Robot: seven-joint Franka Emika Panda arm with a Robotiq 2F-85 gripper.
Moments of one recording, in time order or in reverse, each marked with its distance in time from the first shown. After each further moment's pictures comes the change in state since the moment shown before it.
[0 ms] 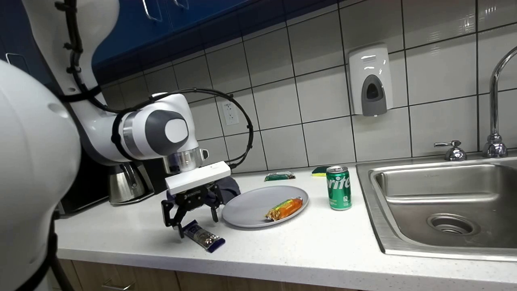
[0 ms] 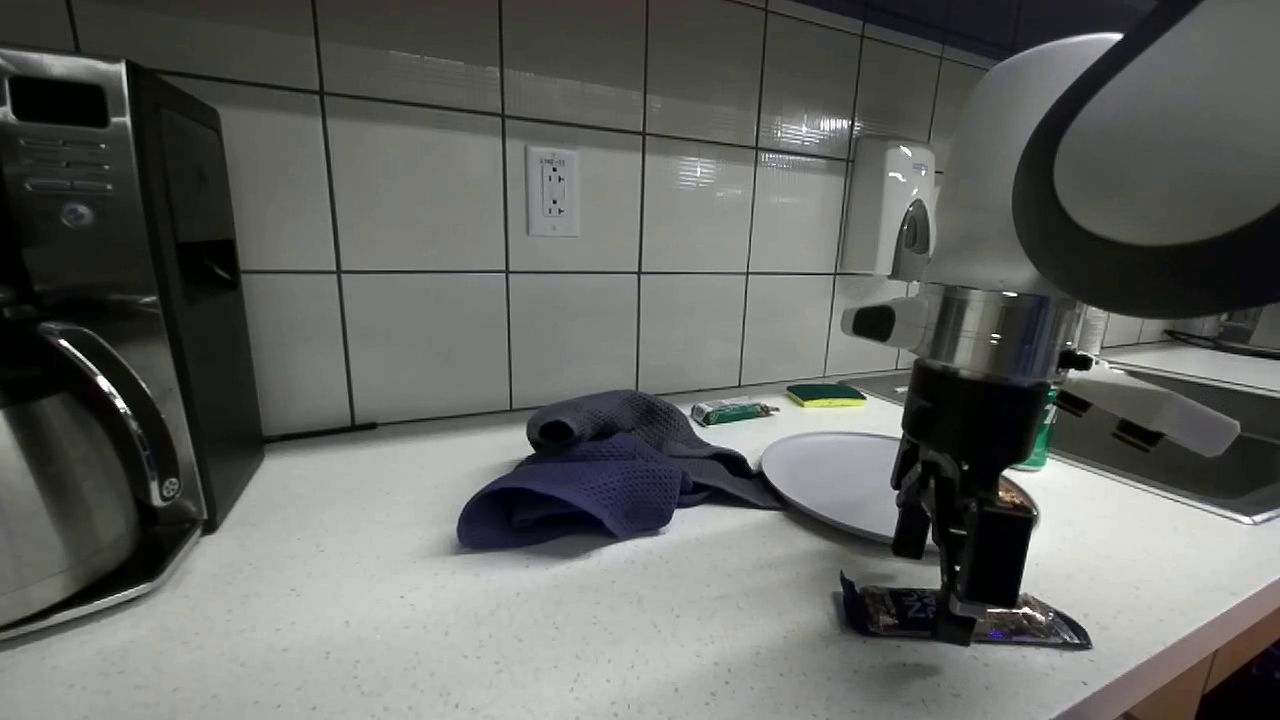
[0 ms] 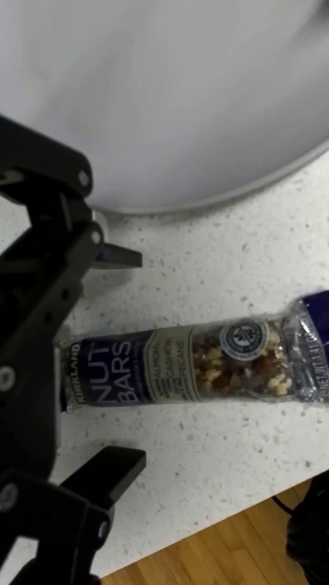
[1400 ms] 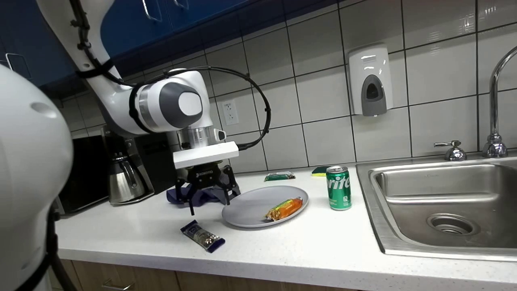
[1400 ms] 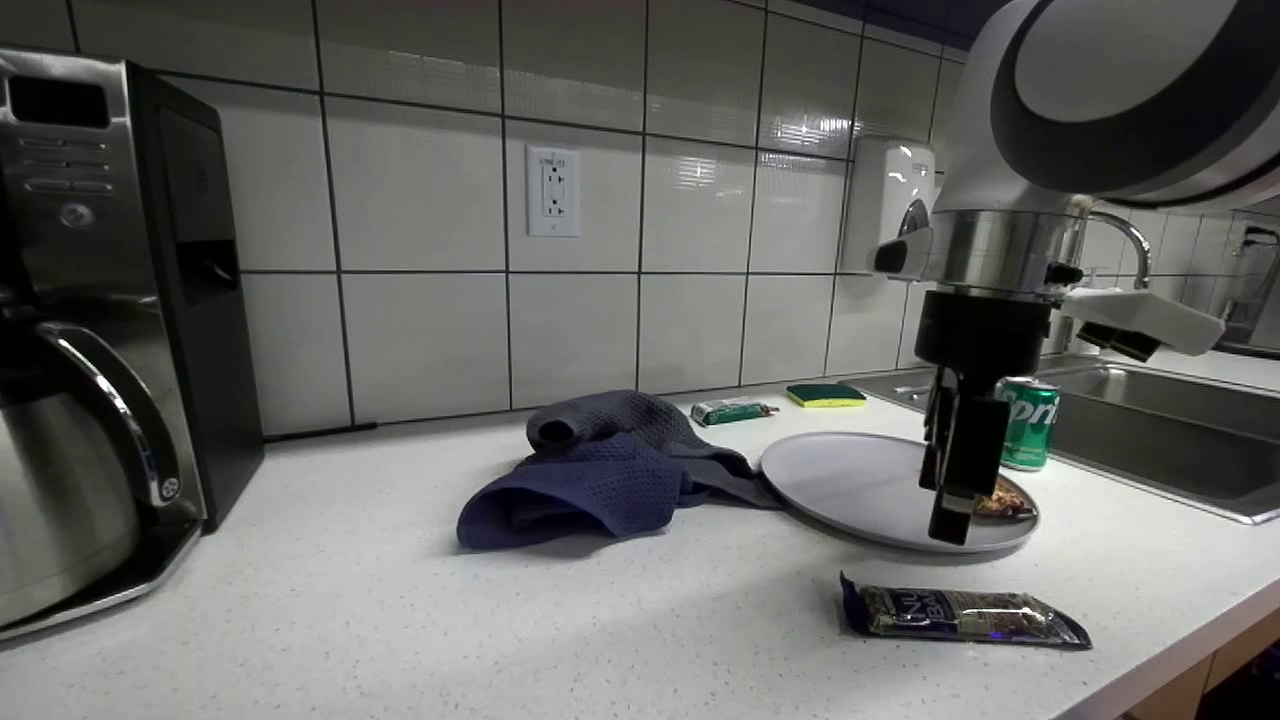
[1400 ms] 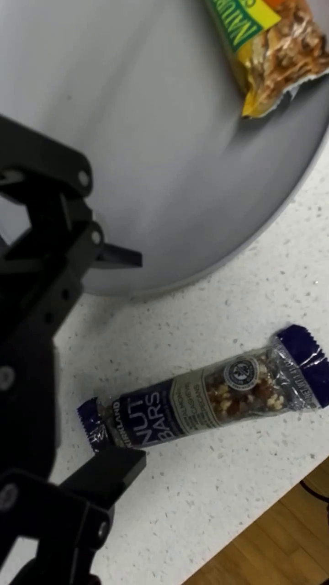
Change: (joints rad) arm -0.073 -0.097 -0.034 0.071 0.002 -0.195 0.129
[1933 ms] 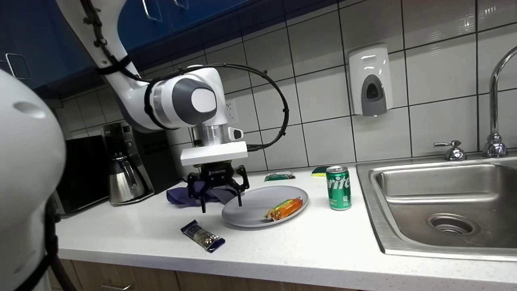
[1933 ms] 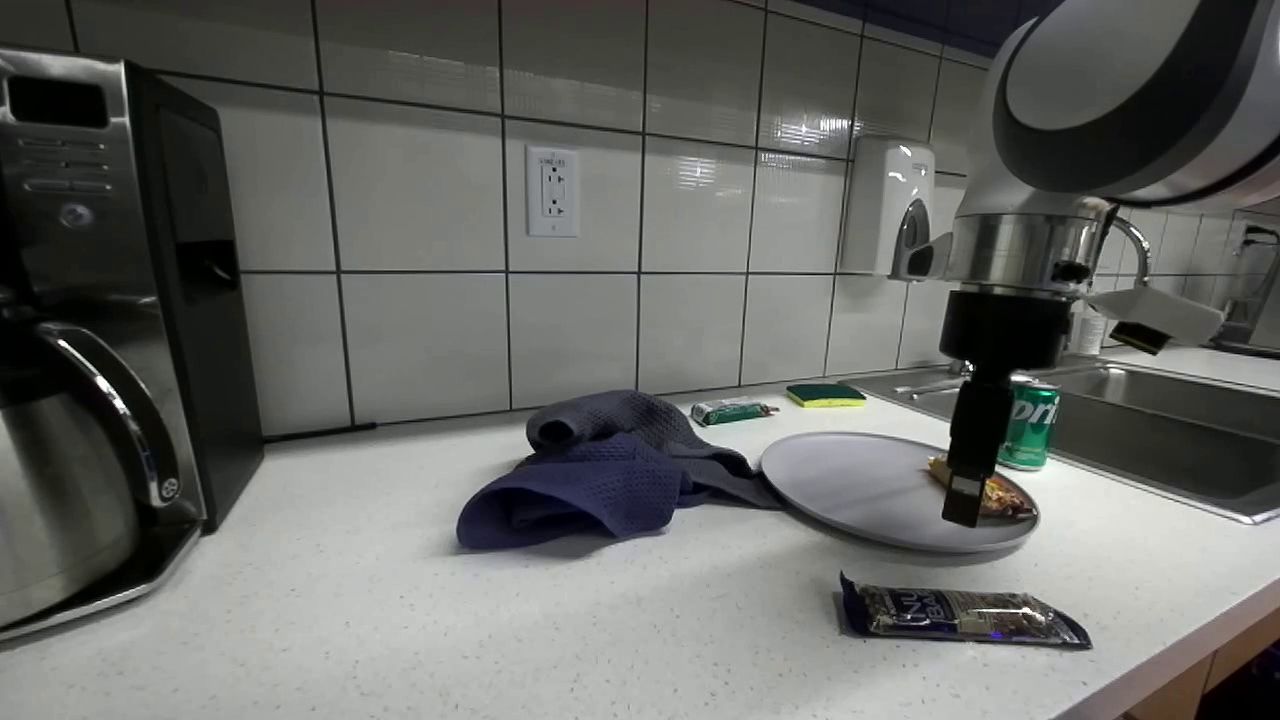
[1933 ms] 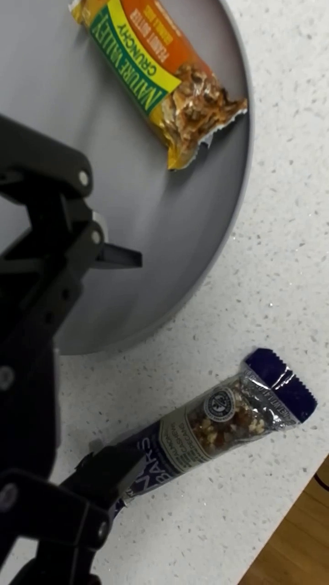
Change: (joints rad) arm -0.061 0.014 -0.033 0.023 0.024 -0.043 0.095
